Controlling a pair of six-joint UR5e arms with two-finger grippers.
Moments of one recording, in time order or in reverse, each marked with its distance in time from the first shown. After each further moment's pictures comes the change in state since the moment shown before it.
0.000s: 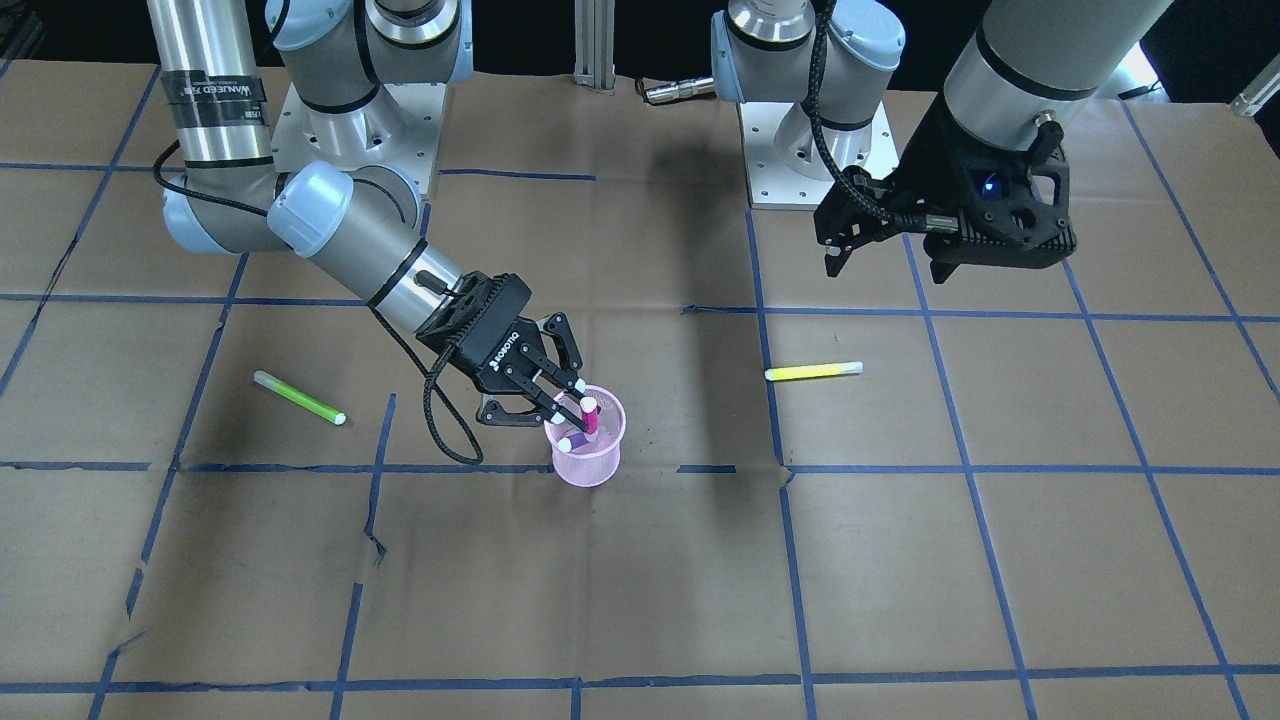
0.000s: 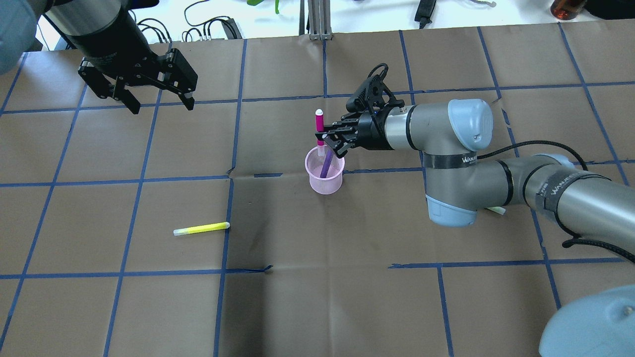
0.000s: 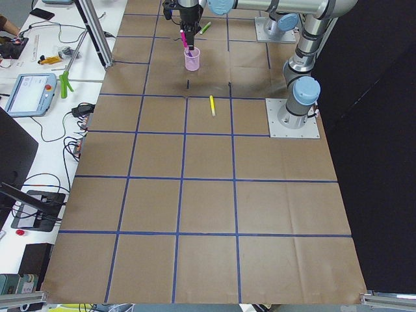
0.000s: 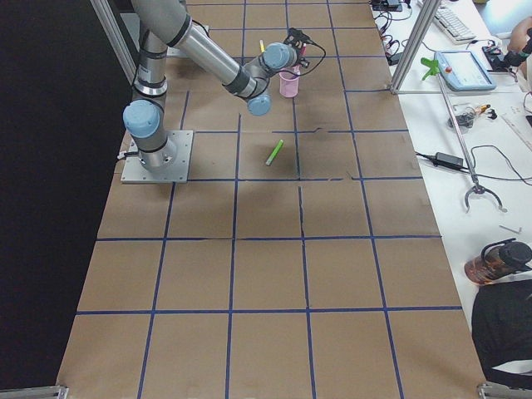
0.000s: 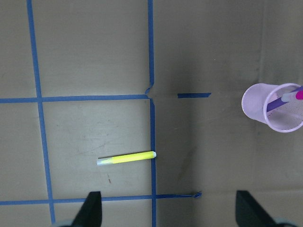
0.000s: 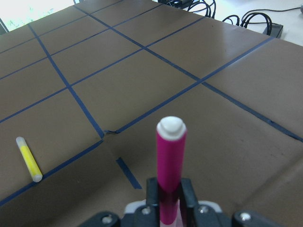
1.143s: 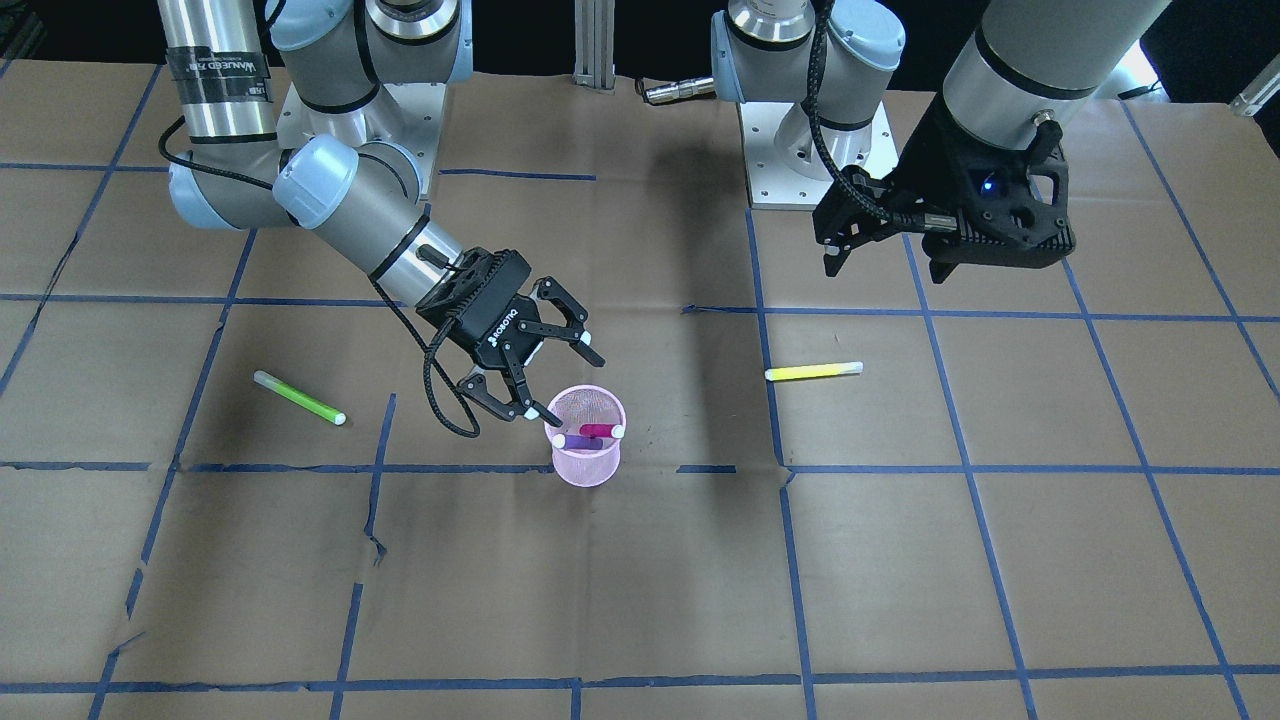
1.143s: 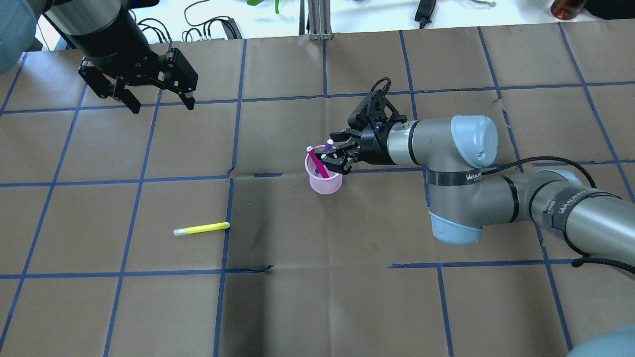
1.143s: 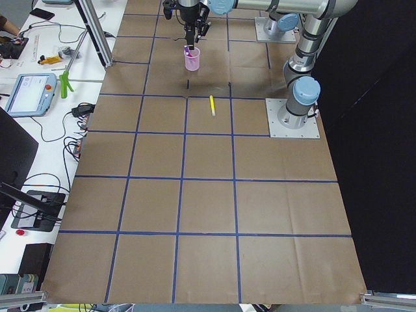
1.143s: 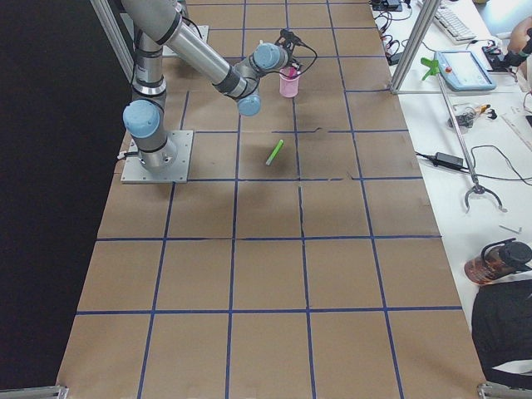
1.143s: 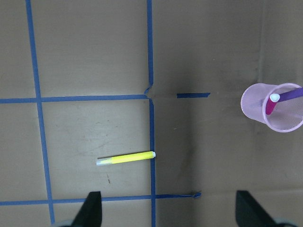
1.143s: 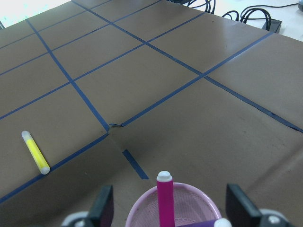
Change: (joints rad) left arm -0.001 0.000 0.000 0.000 -0.002 0.000; right arm 0.001 -0.047 0.035 0.010 -0.024 0.007
